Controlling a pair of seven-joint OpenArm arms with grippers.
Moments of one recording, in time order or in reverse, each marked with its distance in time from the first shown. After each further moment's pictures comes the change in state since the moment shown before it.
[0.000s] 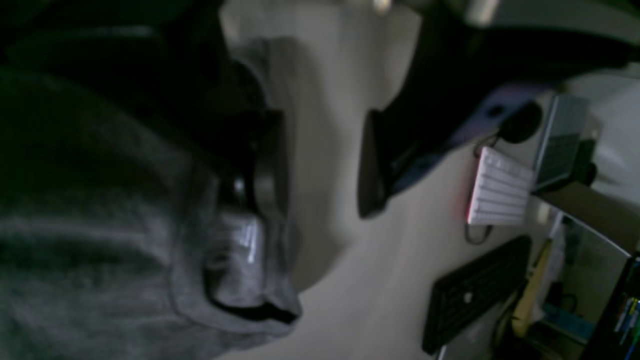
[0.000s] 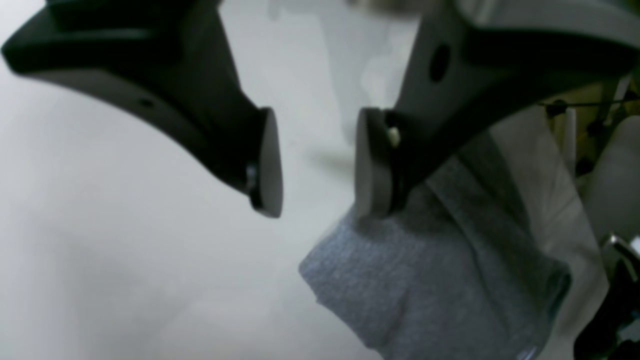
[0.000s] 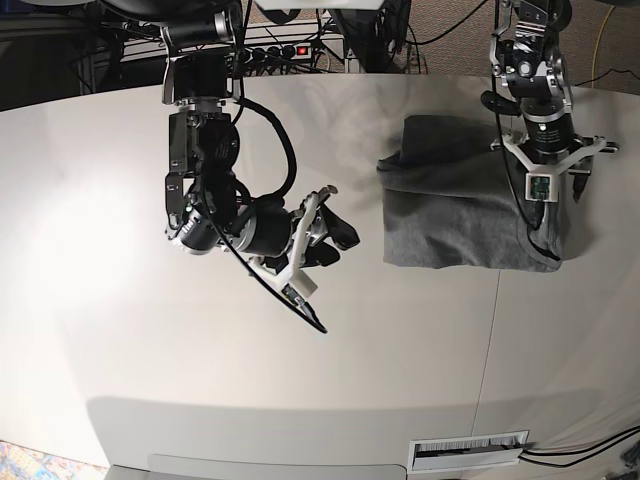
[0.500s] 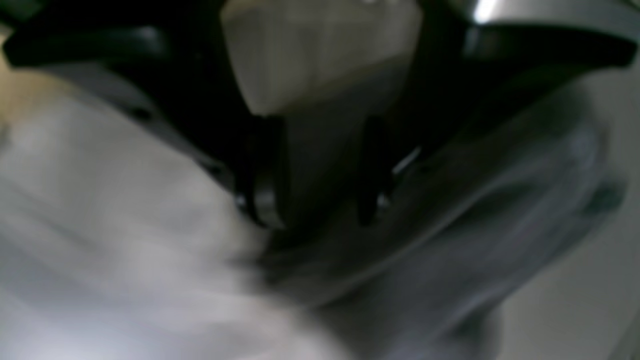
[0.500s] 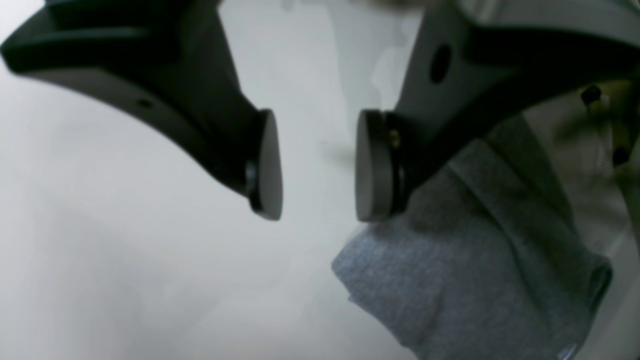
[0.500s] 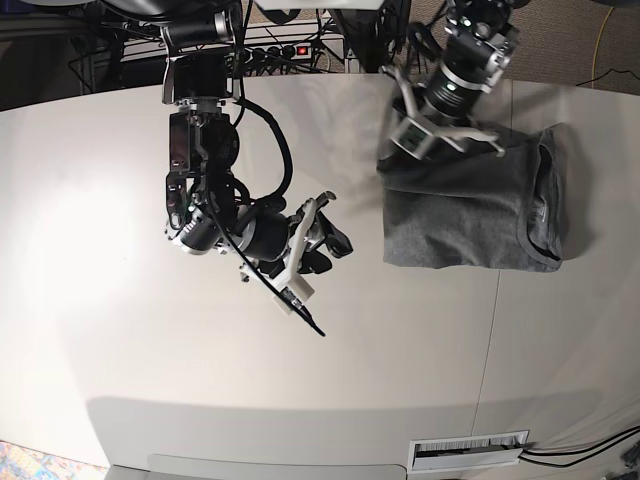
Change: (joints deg) left arm 3.0 -0.3 20.9 8.8 -6.1 -24.8 0.2; right arm 0.0 0.0 0.0 0.0 -6.0 0.0 4.2
